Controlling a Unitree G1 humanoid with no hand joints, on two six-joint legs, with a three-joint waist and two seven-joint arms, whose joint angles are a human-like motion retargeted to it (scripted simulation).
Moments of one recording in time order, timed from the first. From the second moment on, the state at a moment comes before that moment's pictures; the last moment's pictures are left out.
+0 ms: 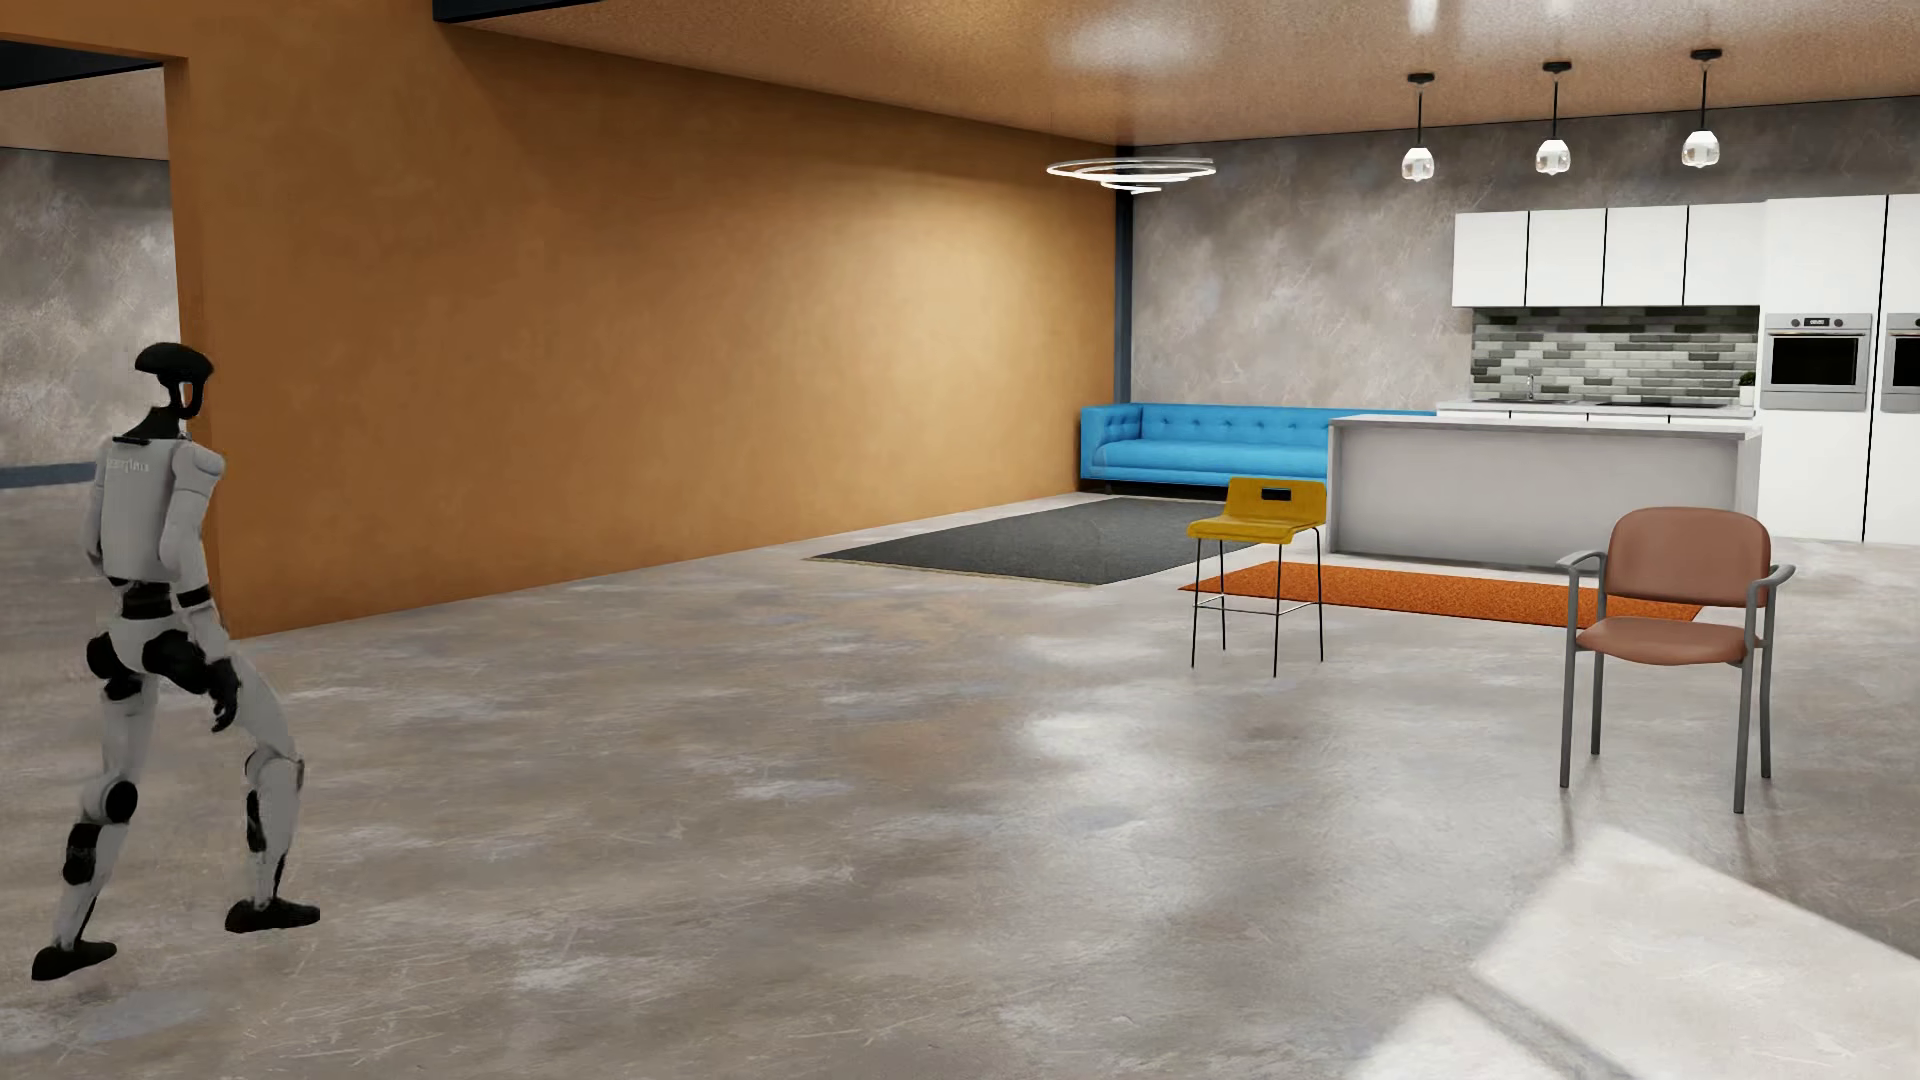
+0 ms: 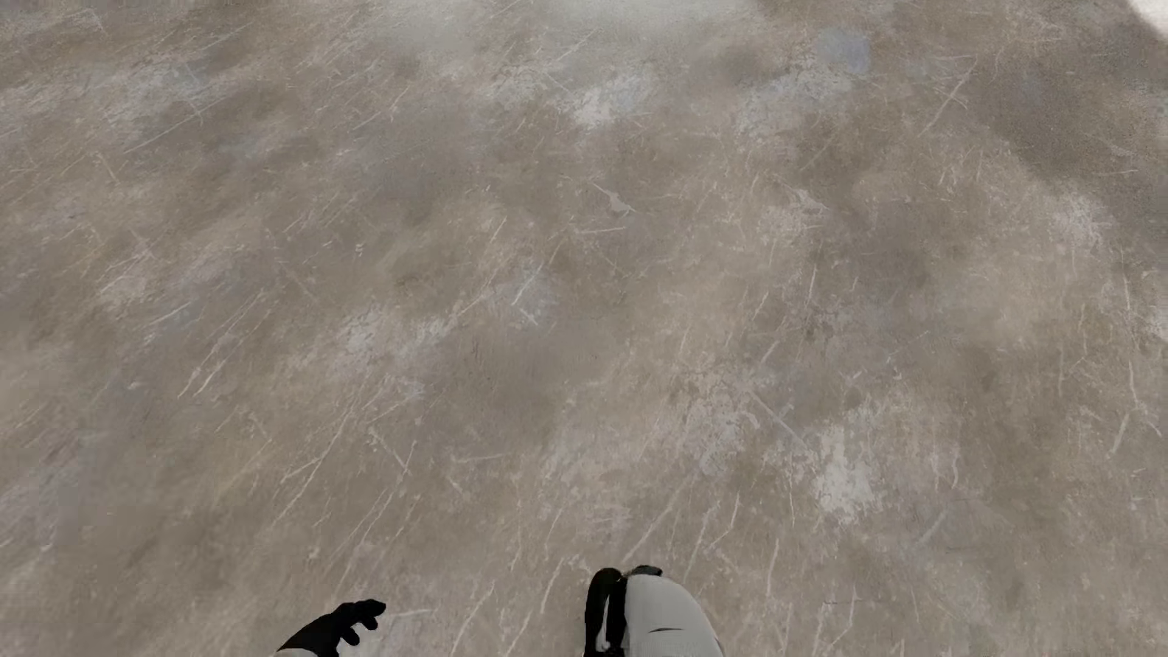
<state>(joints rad) 0.16 -0.55 -0.08 0.05 -0.10 -0.04 0.31 -0.25 0.22 0.35 0.66 0.08 0.30 -0.36 0.04 0.15 -0.25 -0.09 0.03 0.03 0.13 0.66 0.87 0.85 -1.07 0.19 0.34 -0.08 0.11</state>
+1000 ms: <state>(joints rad) -0.18 -0.28 0.01 0.01 -0.13 -0.02 0.23 -0.14 0.21 0.56 1.38 0.30 0.06 -0.25 0.06 0.04 -0.08 0.08 0.02 -0.01 0.12 0.83 0.76 1.07 -1.00 0.30 0.38 0.01 -0.02</state>
